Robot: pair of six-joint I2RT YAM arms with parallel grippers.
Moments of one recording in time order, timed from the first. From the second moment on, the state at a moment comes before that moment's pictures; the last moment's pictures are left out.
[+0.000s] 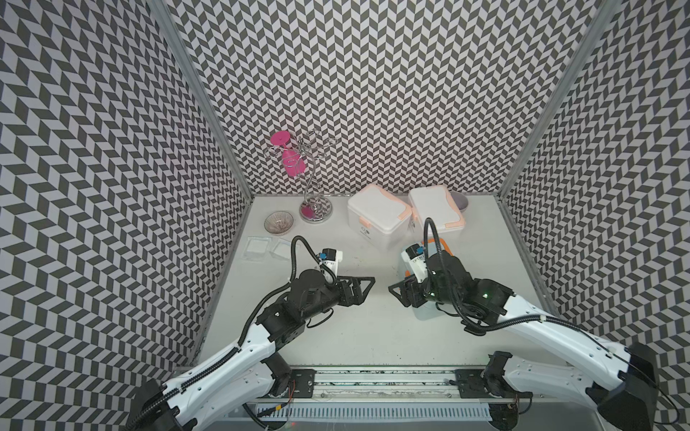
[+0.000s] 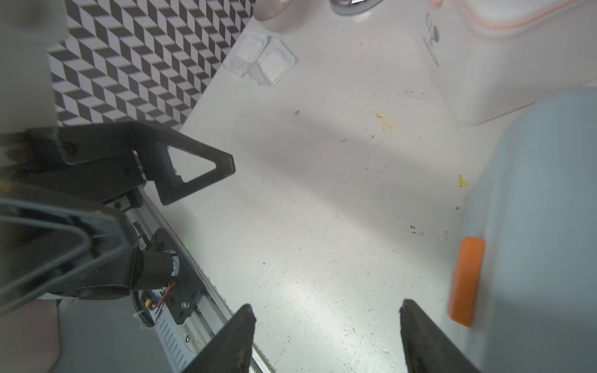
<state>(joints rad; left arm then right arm) -0.74 0.80 0.54 -0.08 0.14 -0.75 0.86 1.13 0.89 -0.46 -0.09 0.42</state>
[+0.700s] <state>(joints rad) -0.68 0.74 0.52 -0.16 0.15 -0.75 0.58 1.34 0.93 -0.46 0.21 0.57</state>
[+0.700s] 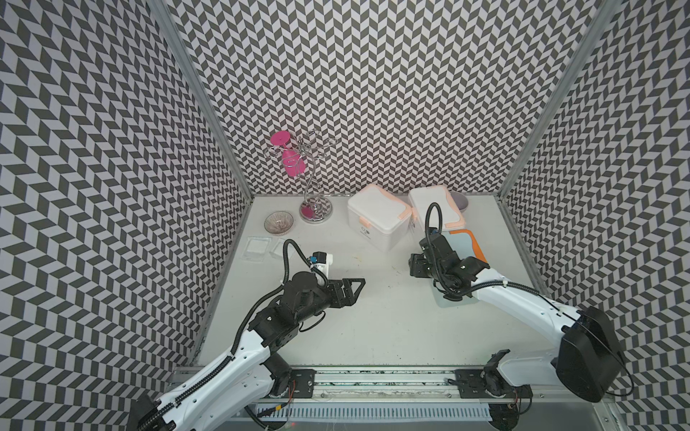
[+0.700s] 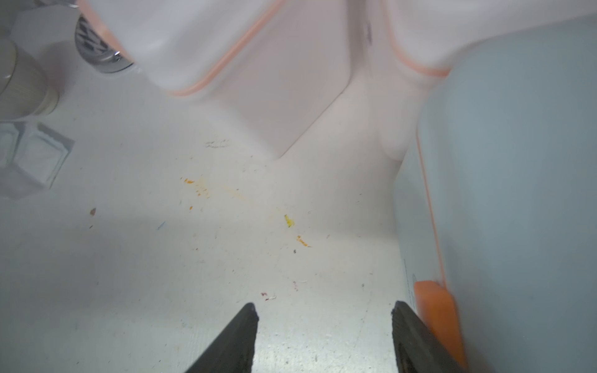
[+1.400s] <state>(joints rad) -0.68 0.76 0.52 -0.17 0.19 -0.73 0.15 1.22 0.79 -0.40 0.20 0.50</state>
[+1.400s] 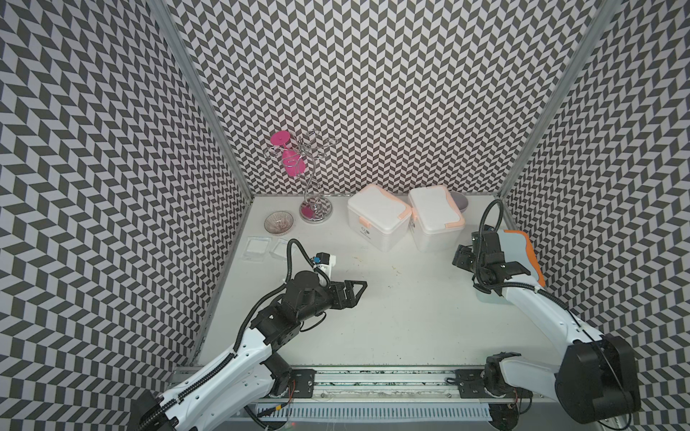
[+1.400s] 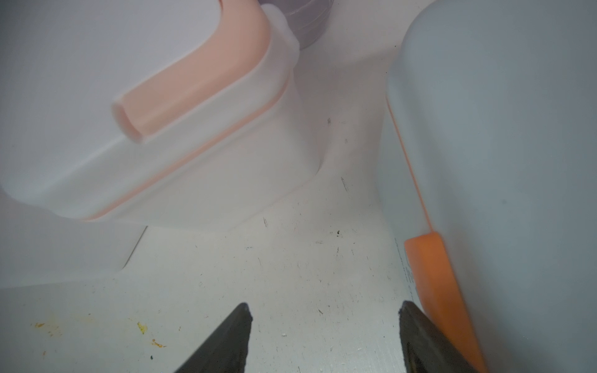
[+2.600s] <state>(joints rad) -0.45 1.43 0.95 0.05 0.25 -0.71 0.34 1.94 1.66 -0.22 -0.35 0.29</state>
